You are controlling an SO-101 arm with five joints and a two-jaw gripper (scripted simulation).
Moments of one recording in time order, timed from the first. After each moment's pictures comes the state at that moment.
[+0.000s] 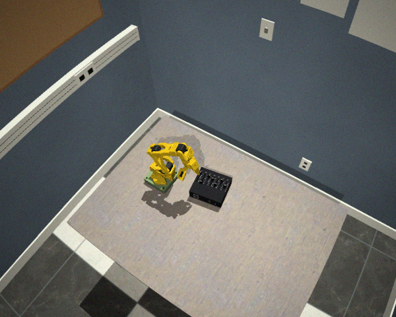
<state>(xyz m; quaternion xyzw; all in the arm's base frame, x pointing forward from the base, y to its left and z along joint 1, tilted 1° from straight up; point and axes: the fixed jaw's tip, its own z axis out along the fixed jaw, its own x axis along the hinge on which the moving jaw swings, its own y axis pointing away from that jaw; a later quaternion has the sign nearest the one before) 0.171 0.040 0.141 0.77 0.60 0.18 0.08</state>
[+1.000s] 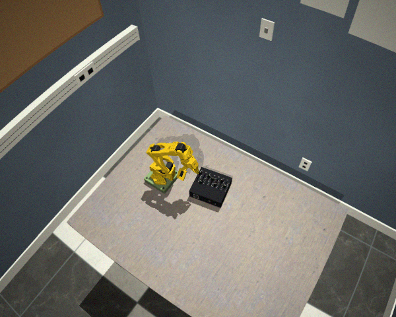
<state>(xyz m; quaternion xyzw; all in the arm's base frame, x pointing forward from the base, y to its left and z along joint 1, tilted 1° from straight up) 0.163 0.042 0.140 0.73 0.66 0.17 0.08</state>
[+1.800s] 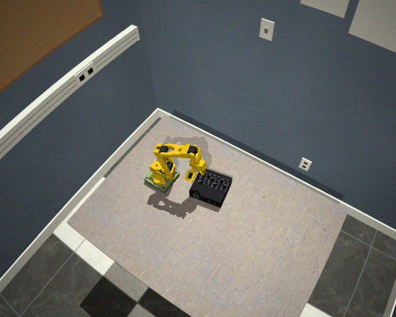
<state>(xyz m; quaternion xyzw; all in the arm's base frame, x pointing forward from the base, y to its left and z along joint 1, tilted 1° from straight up) 0.183 0.060 0.122 0.72 0.69 0.10 0.05</state>
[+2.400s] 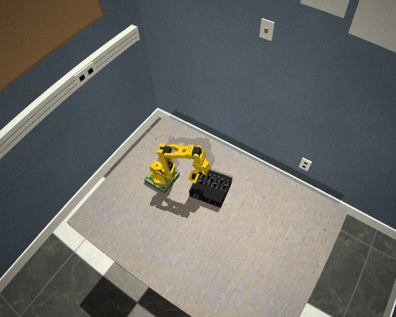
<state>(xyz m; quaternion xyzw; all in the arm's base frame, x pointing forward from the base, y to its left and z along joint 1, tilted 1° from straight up) 0.192 0.068 0.116 0.71 0.70 0.08 0.04</state>
